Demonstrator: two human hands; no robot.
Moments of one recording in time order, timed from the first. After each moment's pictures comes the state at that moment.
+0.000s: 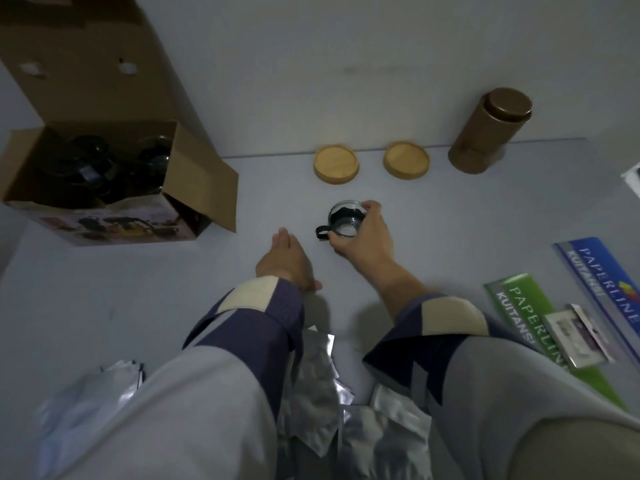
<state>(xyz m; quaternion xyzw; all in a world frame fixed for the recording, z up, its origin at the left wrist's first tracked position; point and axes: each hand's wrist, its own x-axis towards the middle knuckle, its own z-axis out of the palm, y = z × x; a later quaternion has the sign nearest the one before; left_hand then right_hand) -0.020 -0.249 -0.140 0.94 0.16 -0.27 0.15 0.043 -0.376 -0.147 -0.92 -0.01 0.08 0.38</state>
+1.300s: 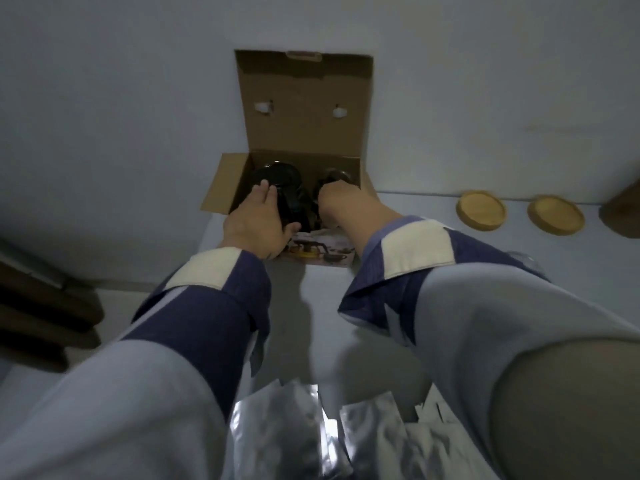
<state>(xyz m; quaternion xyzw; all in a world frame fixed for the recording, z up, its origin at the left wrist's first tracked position) -0.089 0.054 -0.068 0.97 0.23 -0.06 0.07 0.011 -0.043 -0.032 -0.92 -0.28 0.27 -0.05</state>
